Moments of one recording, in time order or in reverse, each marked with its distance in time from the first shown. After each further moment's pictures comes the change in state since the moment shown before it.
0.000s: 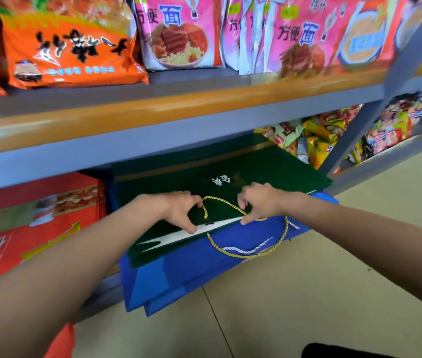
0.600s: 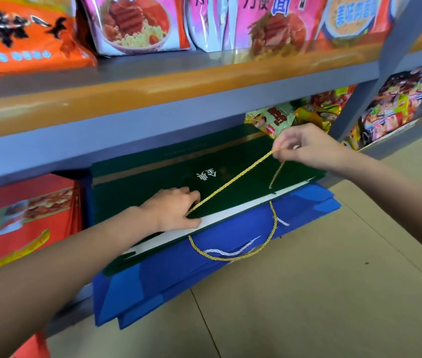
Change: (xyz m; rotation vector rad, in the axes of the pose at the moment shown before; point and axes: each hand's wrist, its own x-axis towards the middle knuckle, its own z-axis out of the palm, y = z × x) left_hand 0.020 0.028 0.009 0.081 0.237 0.029; right_hand -0.061 0.081 -0.052 0.744 0.534 -0.014
